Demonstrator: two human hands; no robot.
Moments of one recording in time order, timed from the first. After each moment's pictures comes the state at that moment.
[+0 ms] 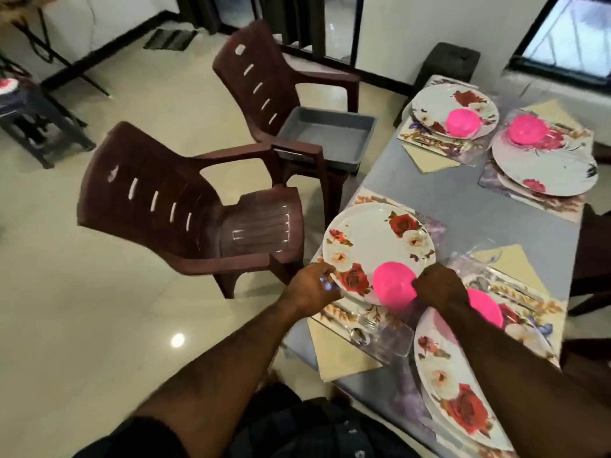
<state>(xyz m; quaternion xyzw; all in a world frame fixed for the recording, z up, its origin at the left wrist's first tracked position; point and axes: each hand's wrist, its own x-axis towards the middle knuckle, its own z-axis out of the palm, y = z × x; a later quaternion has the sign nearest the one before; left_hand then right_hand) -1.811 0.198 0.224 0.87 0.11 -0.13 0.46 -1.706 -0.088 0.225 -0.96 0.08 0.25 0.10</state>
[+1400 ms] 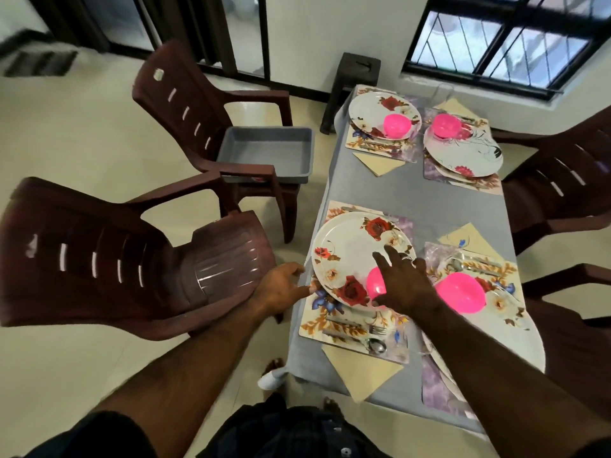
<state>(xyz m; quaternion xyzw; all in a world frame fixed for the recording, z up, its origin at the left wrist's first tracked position) -1.739 0.307 0.230 0.88 0.01 -0.24 0.41 -1.737 0.015 0.273 -0.97 -0.07 0.20 -0.08</state>
